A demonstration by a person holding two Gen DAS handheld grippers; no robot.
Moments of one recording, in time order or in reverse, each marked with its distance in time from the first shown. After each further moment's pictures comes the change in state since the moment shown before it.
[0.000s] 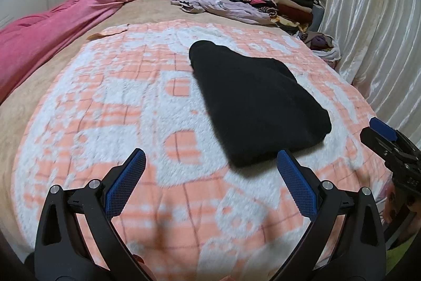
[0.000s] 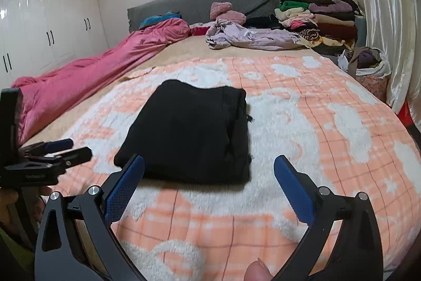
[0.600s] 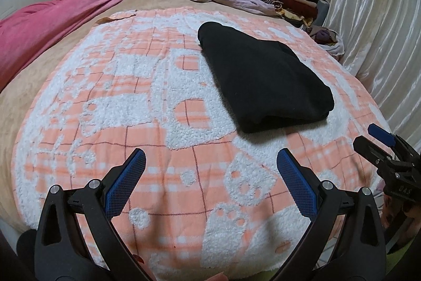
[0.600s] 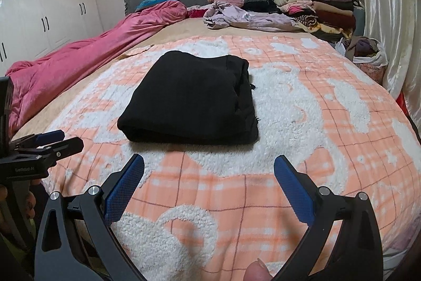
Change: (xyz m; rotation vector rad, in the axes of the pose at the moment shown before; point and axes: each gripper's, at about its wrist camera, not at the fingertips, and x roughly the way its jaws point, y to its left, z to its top) left arm -0.009 0.006 -0.032 -0.023 0.040 0.016; right arm 0.001 0.017 -0.032 -0.011 0.096 -0.027
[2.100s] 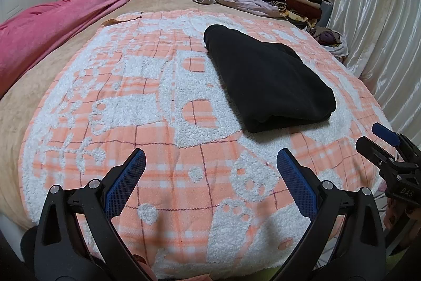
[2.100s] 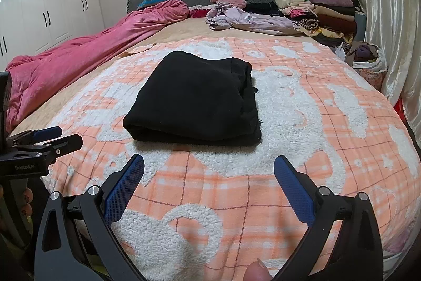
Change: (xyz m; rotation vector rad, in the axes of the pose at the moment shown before) left arm -0.007 0.005 0.000 -0.006 -0.002 0.022; right arm -0.006 0.006 0.004 -0.021 -0.003 -0.006
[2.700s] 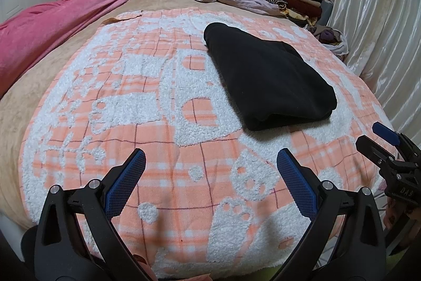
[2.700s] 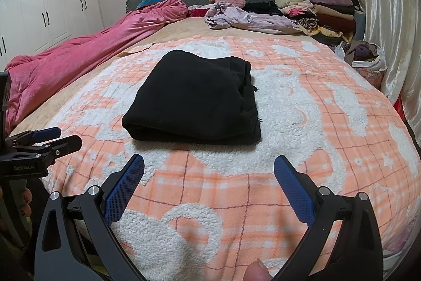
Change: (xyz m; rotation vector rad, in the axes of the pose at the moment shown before) left arm -0.001 0.000 0.000 0.001 0.003 0.000; right arm 0.000 -0.001 -0.003 0.001 0.001 -0.003
